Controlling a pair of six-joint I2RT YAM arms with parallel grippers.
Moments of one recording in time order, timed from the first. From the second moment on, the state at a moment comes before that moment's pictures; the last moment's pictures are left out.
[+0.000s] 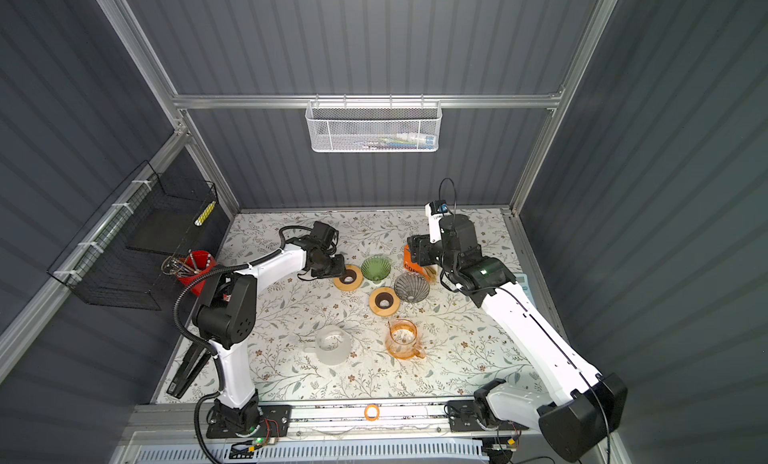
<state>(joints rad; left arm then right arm) -0.45 1.99 1.44 -0.61 0.10 -0.37 0.46 1.20 1.21 -0.49 0.03 0.23</state>
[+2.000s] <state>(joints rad) -0.47 2.05 1.48 -0.64 0.02 -0.35 0.44 1.15 1.19 -0.47 0.00 0.24</state>
